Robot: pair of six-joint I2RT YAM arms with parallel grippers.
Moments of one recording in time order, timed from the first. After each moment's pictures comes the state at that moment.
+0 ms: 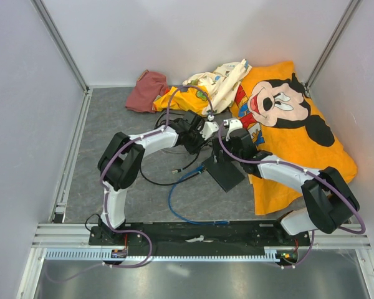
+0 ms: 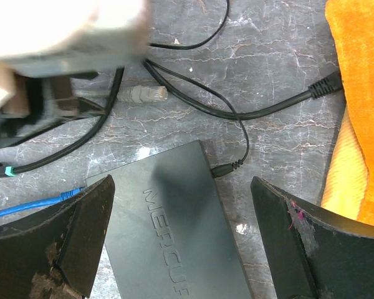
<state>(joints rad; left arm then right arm) -0.66 2.02 1.41 -0.37 0.16 0.39 0.56 1.44 0.73 0.07 0.10 0.27</state>
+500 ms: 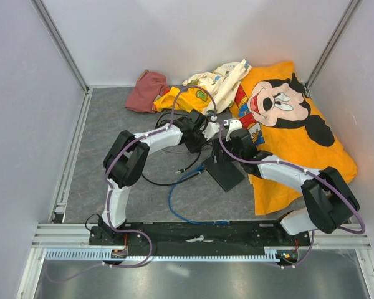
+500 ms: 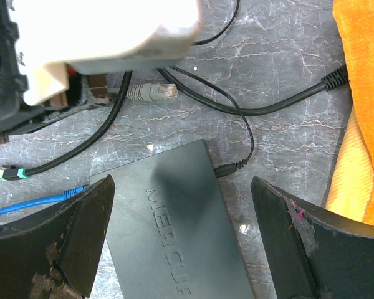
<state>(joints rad) -0.68 2.09 1.49 -0.43 0.12 0.42 0.56 1.44 0.73 0.08 0.08 0.27</state>
